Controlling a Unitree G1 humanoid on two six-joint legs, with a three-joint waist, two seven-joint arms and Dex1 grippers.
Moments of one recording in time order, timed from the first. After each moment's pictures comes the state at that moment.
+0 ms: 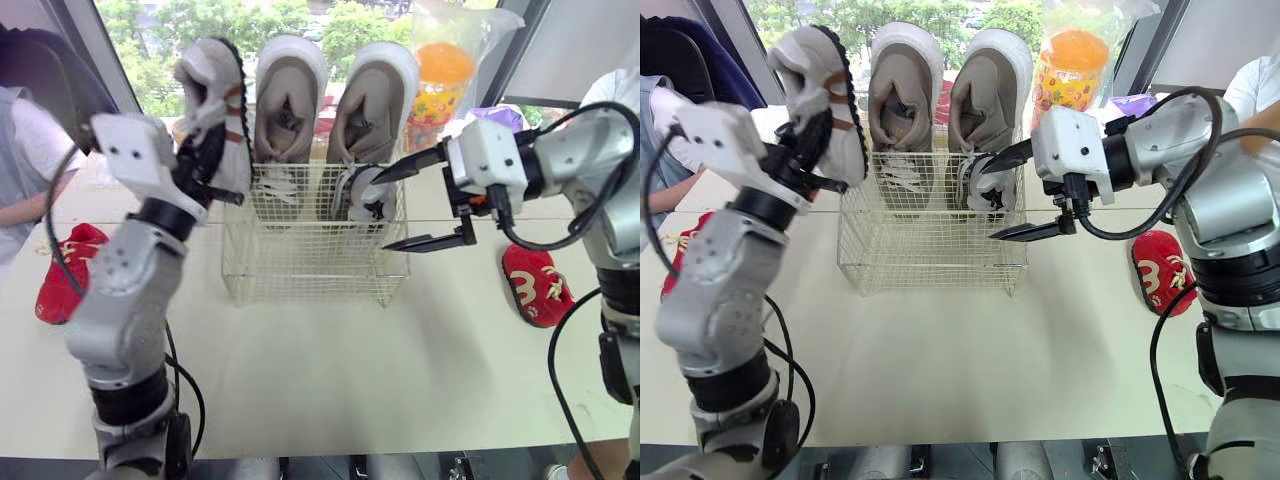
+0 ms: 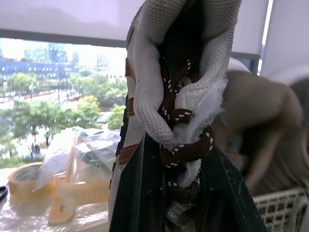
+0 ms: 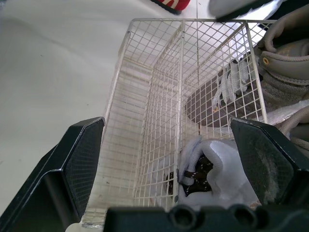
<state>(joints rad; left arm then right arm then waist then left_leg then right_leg) -0.50 0.26 0.20 -0.62 -0.39 0.61 -0.12 -0.99 -0.89 0.16 -0.14 0.35 0.44 1.41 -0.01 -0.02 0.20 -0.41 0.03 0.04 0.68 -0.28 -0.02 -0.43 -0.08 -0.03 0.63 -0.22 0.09</state>
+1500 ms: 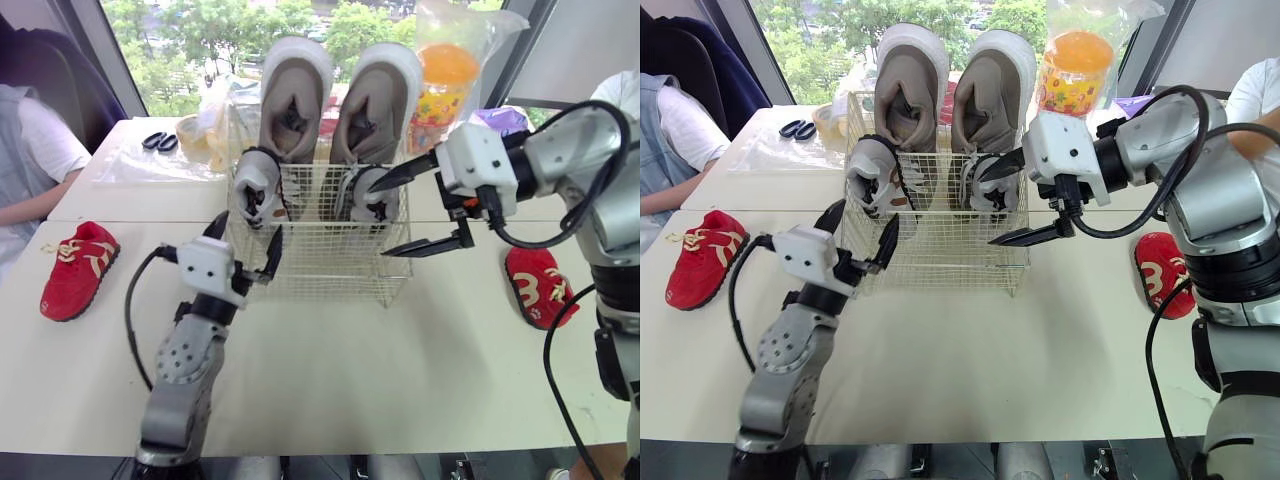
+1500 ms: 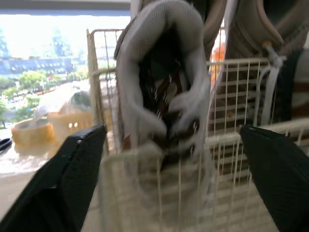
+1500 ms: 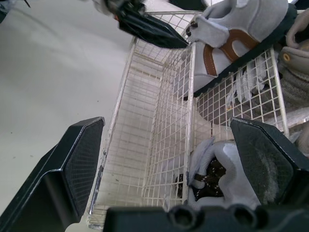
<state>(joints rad) 0.03 0.20 0.00 -0.60 -0.16 0.19 -0.19 -1.00 -0.89 0.18 -0.15 0.32 0.48 1.45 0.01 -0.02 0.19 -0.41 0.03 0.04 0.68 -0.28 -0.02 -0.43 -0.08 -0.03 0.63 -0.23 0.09</state>
